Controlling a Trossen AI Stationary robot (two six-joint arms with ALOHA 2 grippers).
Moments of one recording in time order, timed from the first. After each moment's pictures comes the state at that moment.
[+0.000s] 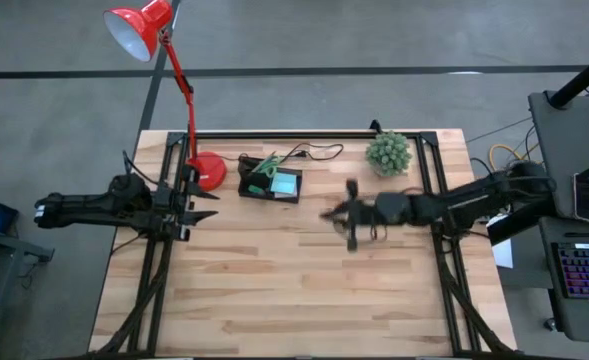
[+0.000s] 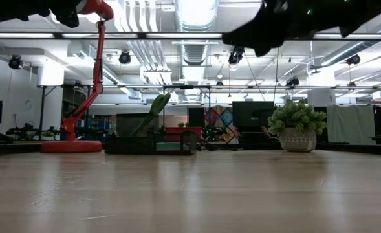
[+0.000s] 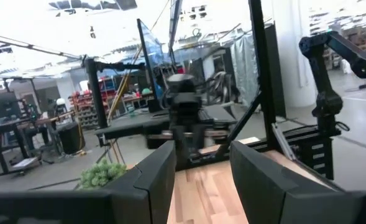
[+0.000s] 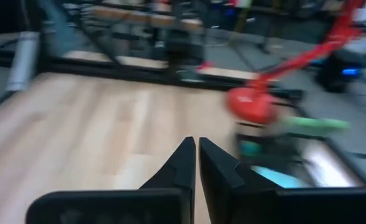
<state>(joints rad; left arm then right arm) 0.00 0.33 0.33 0.14 0.11 0.17 0.17 1.30 0.61 0.47 0.19 -0.10</state>
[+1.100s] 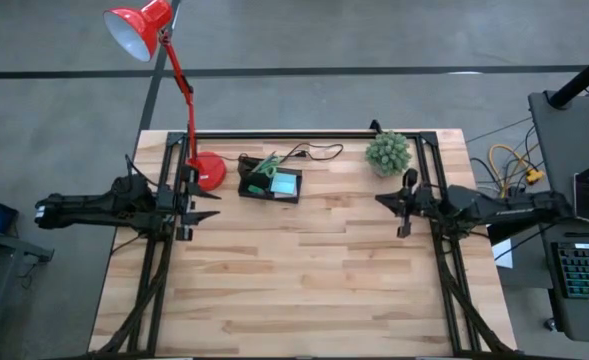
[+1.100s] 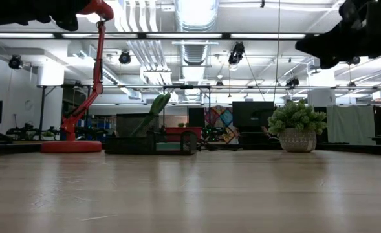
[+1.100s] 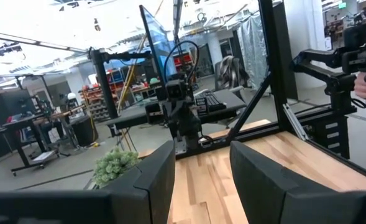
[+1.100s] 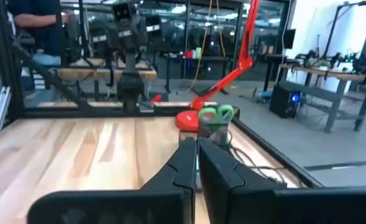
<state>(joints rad) 0.00 0.32 0.32 0.09 0.07 0.24 0.05 0.29 0.12 0.22 0.24 -0.08</state>
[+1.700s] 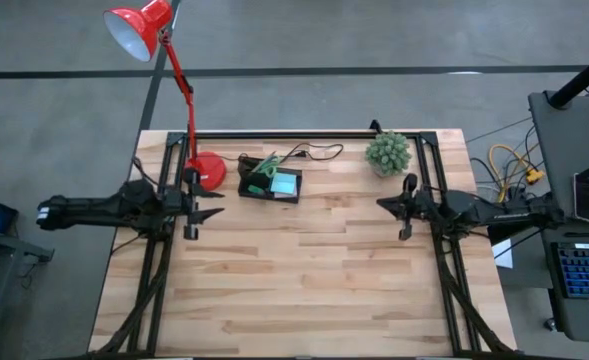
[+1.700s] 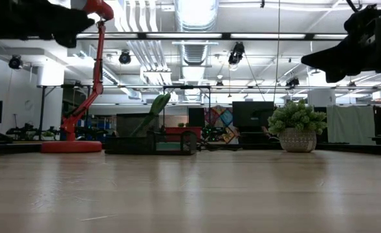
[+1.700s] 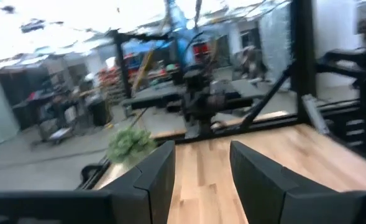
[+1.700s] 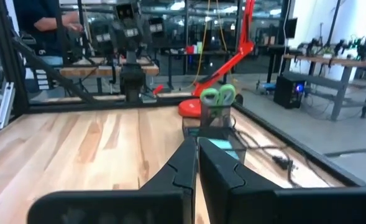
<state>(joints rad) 0.00 0.28 0.24 0.10 -0.02 0.19 0.05 0.12 0.01 0.13 0.24 -0.02</state>
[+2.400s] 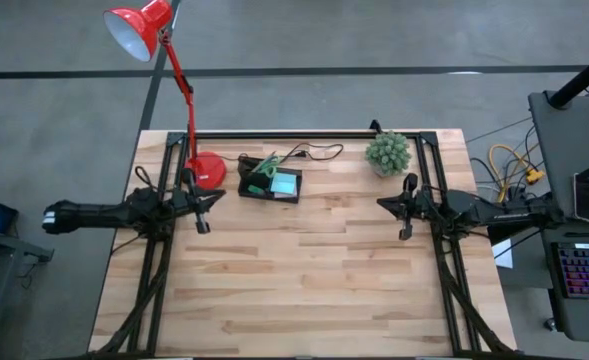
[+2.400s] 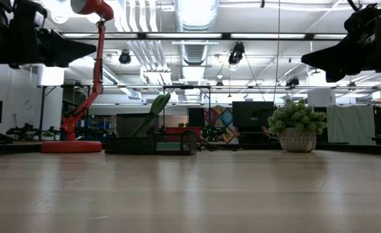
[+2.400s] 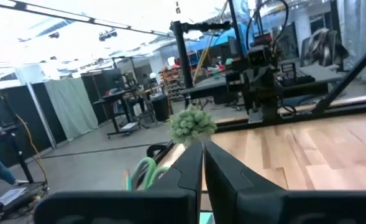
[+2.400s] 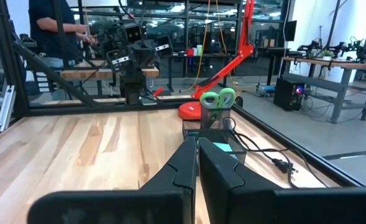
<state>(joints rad) 0.00 0.18 0.02 0.28 -0.28 0.29 0.05 0.11 0.01 0.14 0.24 -0.03</state>
